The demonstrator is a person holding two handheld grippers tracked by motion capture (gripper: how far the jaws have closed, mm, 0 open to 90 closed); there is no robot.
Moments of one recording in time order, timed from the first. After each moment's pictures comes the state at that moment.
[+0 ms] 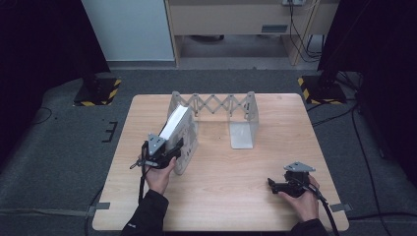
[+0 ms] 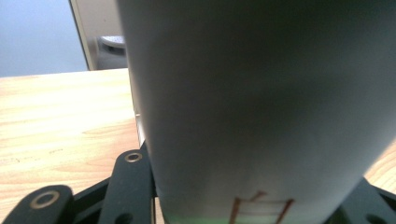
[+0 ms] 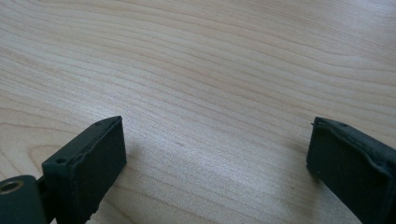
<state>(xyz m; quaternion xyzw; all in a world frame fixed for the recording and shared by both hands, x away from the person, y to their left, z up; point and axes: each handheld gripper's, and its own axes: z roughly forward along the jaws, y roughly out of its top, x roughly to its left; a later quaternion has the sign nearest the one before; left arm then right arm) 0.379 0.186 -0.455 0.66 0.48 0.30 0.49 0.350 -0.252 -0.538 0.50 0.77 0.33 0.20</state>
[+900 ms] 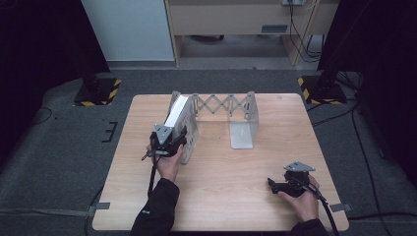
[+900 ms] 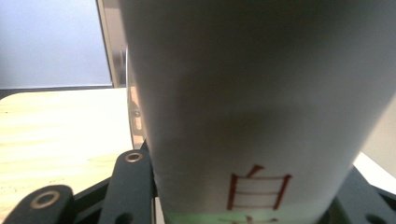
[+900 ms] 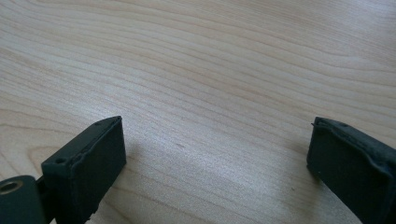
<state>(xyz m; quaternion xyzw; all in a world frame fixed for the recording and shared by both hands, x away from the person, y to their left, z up) 0.421 0.168 -0.459 0.62 0.51 0.34 0.49 0.351 -0.252 -0.539 0.50 0.78 0.33 0.21</state>
